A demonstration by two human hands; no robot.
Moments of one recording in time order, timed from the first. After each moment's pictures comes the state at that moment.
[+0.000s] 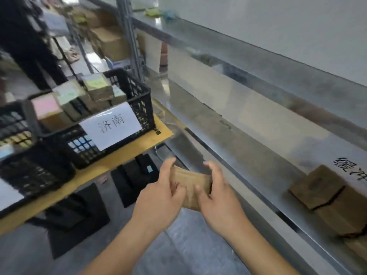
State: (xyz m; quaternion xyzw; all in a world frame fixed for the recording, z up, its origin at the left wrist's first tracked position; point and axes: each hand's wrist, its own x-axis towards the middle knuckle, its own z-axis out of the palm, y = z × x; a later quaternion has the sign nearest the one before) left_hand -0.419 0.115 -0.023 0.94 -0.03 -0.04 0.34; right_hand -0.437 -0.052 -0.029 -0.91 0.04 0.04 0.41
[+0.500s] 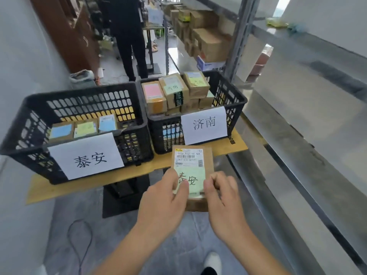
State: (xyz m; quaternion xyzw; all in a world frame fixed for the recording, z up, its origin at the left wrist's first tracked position) left_hand -0.458 0.343 -0.016 0.89 0.16 0.08 0.41; right_hand -0.416 0.194 -0.024 -0.85 -0.10 0.06 0.51
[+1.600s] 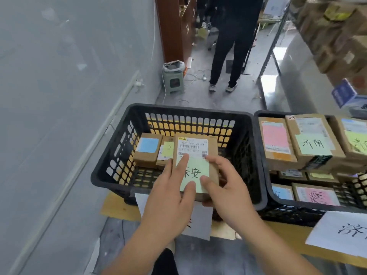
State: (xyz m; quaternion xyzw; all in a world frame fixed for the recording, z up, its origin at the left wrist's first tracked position) left_hand -0.340 0.674 -0.044 0.87 0.32 0.12 0.35; right_hand -0.221 0.568 -0.038 -0.72 -0.21 0.32 0.58
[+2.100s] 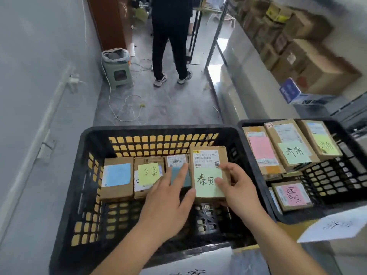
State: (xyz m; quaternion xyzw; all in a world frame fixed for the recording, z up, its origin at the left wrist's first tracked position) left_hand -0.262 0.809 -0.083 0.91 0.18 -0.08 0.36; right_hand -0.143 0.645 -0.084 -0.83 -0.03 0.21 0.51
